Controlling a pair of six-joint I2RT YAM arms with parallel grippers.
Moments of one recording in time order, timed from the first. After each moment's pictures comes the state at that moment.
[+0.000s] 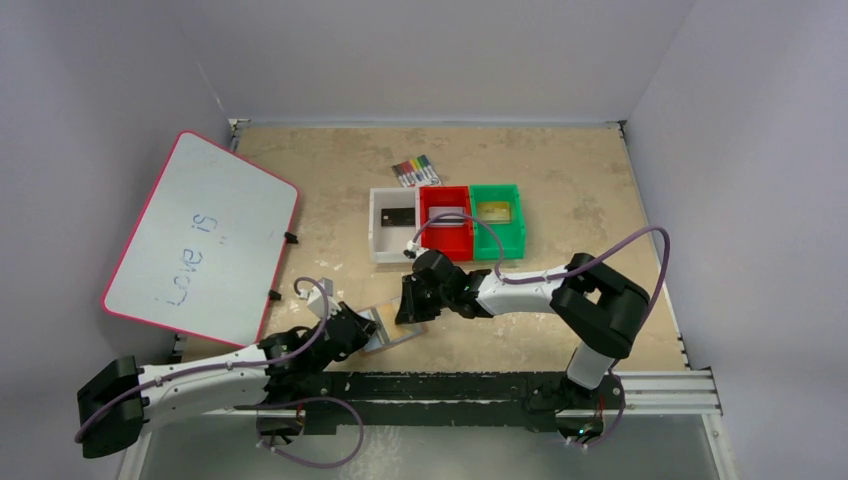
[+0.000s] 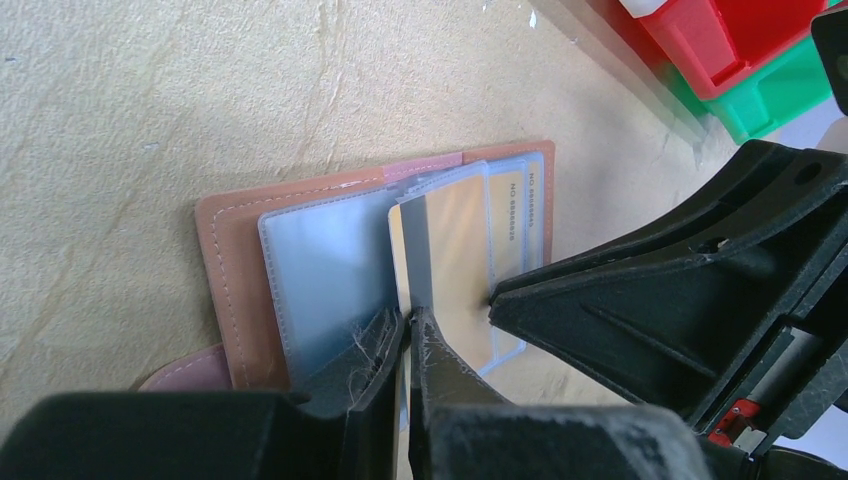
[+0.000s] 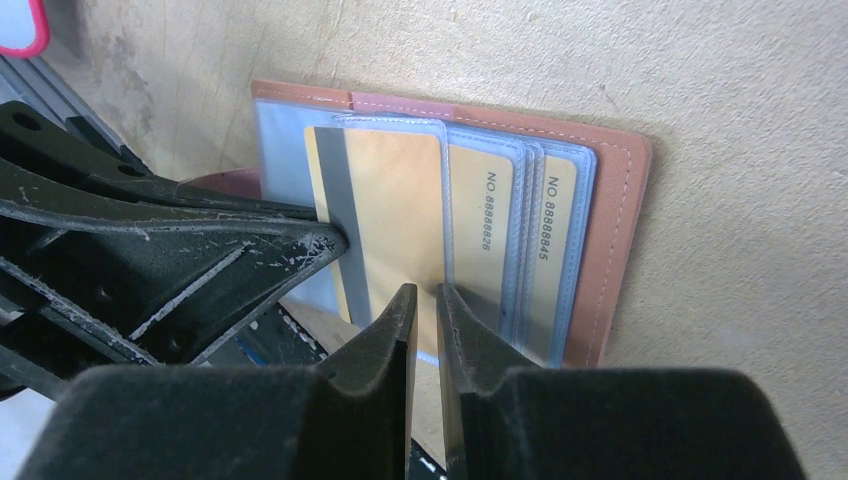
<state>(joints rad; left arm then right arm) -1.10 0.68 0.09 -0.14 -0.51 -1.41 1.02 1.71 0.82 0.06 -0.17 0.83</state>
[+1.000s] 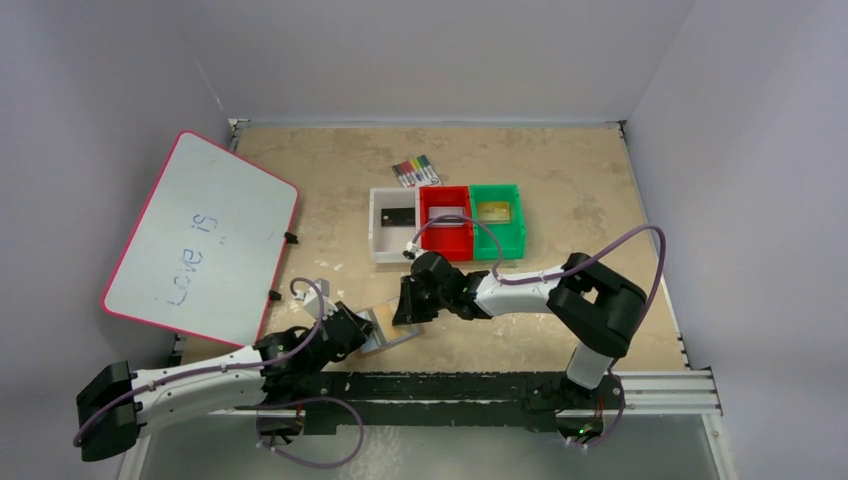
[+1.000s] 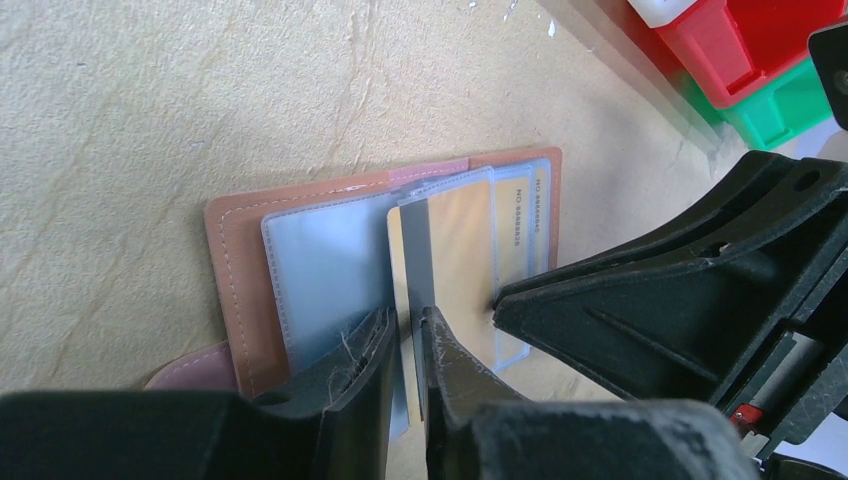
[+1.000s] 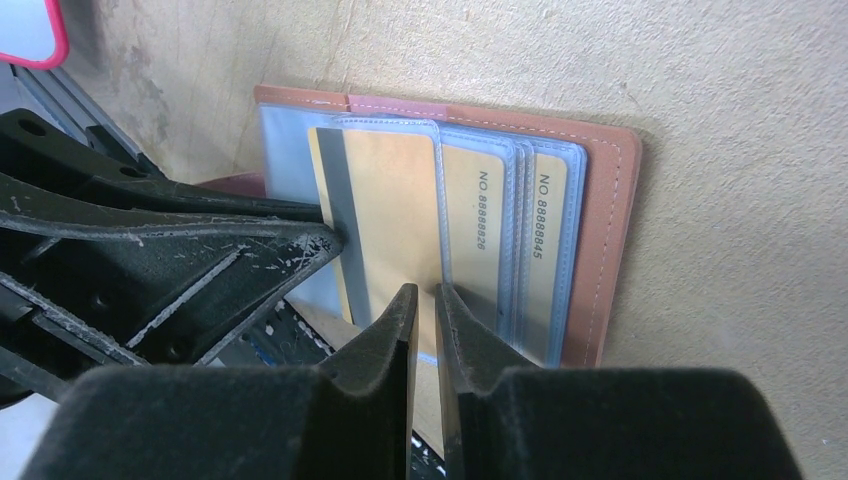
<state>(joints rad) -1.10 0.62 0.11 -0.24 -0.52 -1.42 1.02 1.72 0.82 0.09 -0.17 0.87</state>
